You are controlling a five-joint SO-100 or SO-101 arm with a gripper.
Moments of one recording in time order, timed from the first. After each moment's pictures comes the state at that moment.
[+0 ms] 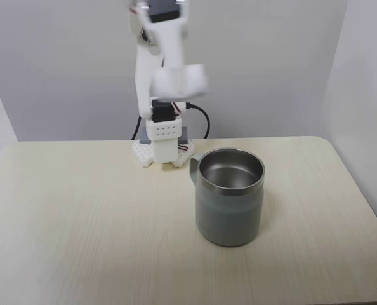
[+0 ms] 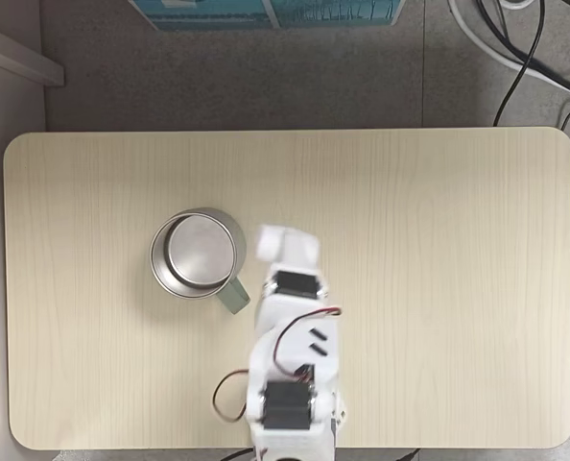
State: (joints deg) arm -18.2 55.0 102.7 93.4 11.3
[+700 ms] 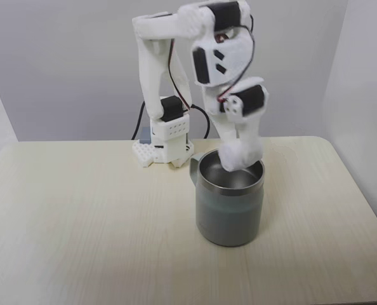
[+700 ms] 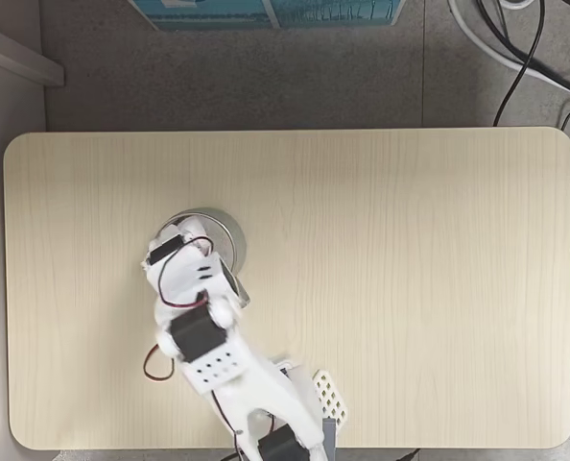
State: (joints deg) arm -35.8 71.2 84.1 85.2 -4.1
